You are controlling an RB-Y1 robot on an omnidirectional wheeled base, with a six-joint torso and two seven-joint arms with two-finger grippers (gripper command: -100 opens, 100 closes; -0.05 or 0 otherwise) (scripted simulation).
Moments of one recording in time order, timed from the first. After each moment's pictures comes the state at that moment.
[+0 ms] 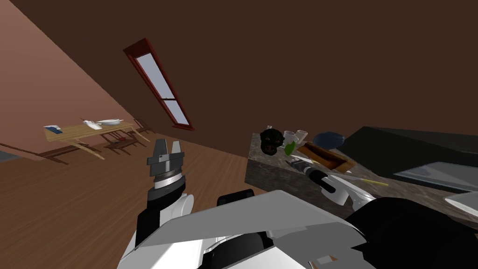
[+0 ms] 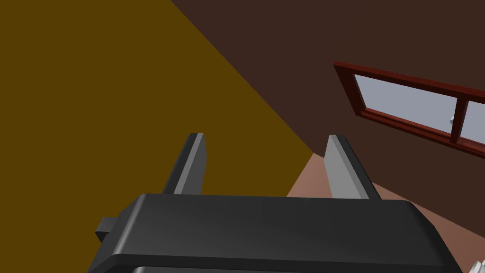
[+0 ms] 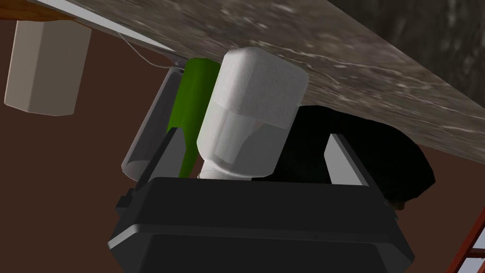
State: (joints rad) left arm 0.52 0.02 -0.07 -2.34 0.06 -0.54 -0.17; right arm 0.56 -0.90 -0.16 -1.43 0.45 -0.19 0.50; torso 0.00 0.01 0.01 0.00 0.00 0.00
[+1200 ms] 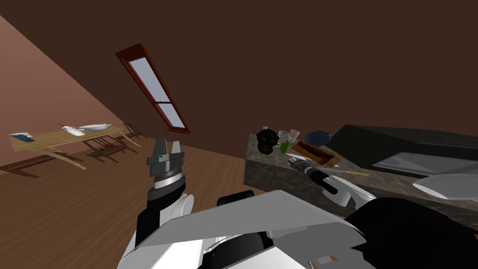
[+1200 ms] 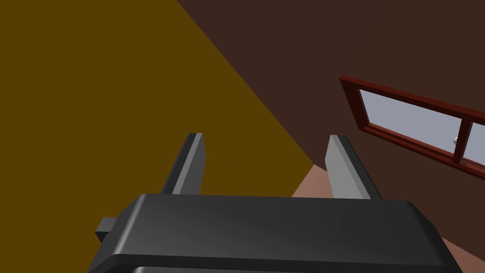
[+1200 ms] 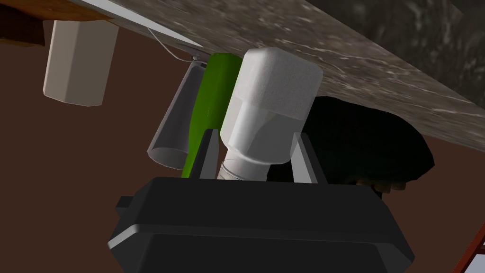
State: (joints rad) left arm 0.52 0.02 -0.07 -2.34 0.06 -0.54 -0.17; right arm 0.58 -0.90 -0.16 -1.45 0.45 -0.21 0.50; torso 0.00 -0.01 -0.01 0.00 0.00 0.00
